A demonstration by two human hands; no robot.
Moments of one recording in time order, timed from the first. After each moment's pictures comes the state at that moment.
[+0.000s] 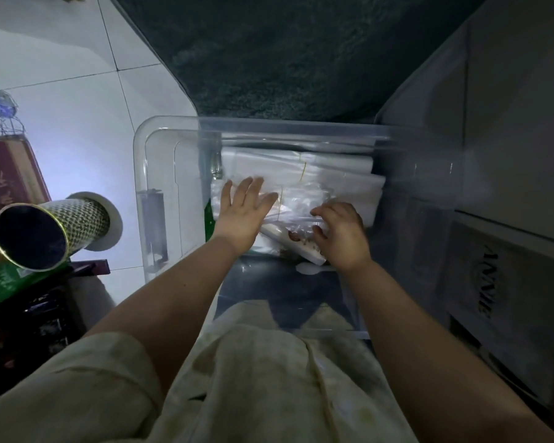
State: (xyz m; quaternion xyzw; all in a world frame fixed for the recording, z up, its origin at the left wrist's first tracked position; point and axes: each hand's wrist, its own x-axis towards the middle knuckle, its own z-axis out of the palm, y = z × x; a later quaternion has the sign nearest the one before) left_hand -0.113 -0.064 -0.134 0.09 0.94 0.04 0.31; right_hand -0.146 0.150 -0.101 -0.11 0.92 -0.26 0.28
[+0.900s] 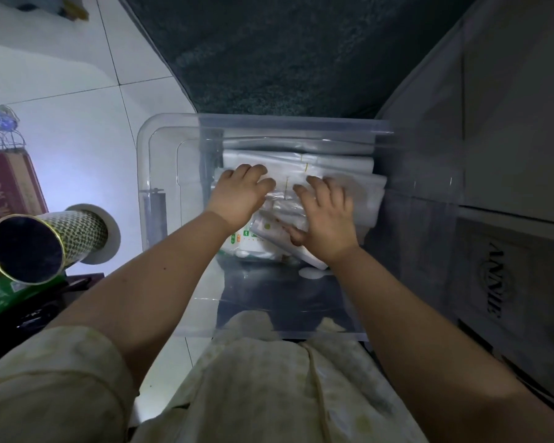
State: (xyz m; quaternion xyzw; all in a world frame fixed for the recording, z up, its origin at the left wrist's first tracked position) left_hand -0.158 -0.088 -0.120 0.14 0.95 0.10 0.26; right_hand -0.151 0.116 -0.111 -0.22 0.95 -0.12 0.20
